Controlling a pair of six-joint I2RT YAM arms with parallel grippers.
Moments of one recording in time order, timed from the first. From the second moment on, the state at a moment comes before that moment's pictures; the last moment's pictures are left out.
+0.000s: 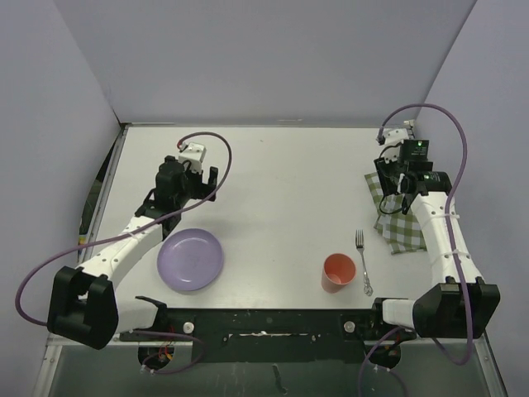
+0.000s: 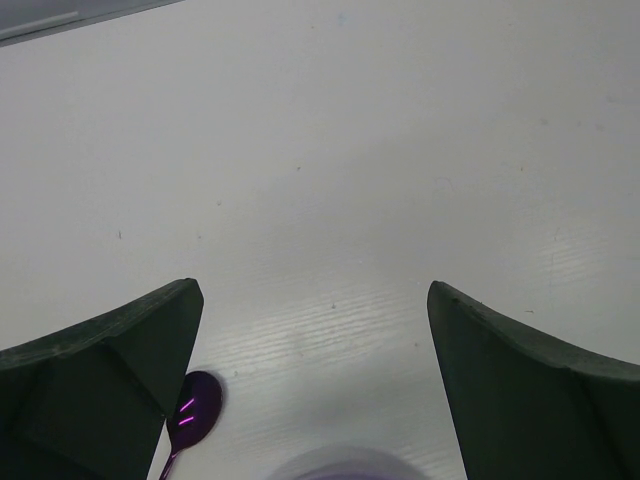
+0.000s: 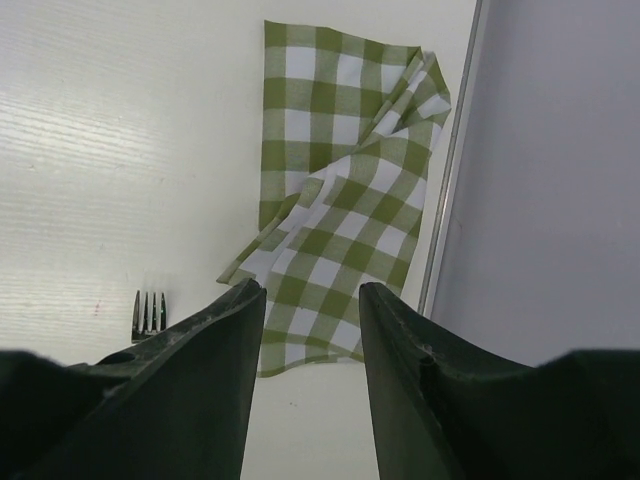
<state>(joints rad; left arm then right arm) -0.32 1.25 0.79 0.08 -0.08 0.01 -0.03 1.27 1.25 -0.75 0.11 -0.38</state>
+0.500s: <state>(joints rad) -0.33 1.25 0.79 0.06 -0.10 0.04 -0.03 1.29 1.21 -0.73 0.12 -0.36</state>
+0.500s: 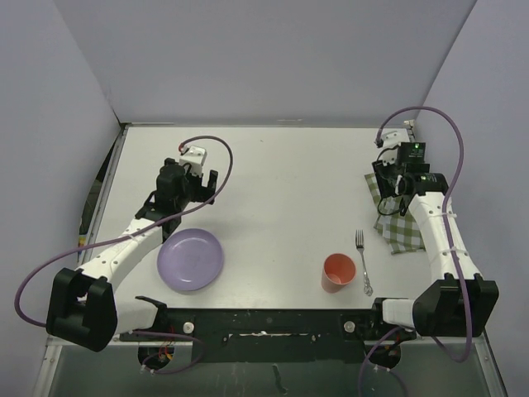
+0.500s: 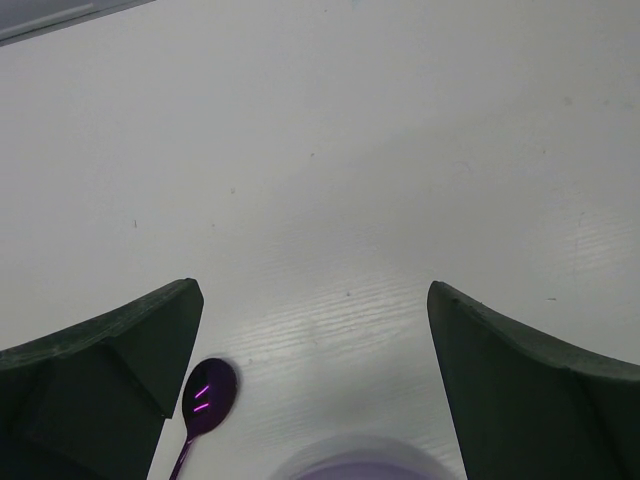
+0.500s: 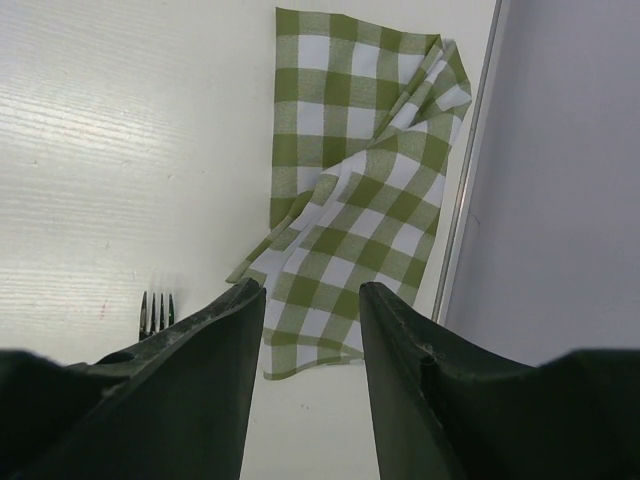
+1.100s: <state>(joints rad) -0.33 1.26 0.78 0.07 -0.18 0.02 -0.04 1.24 1.07 -0.60 0.19 -0.39</state>
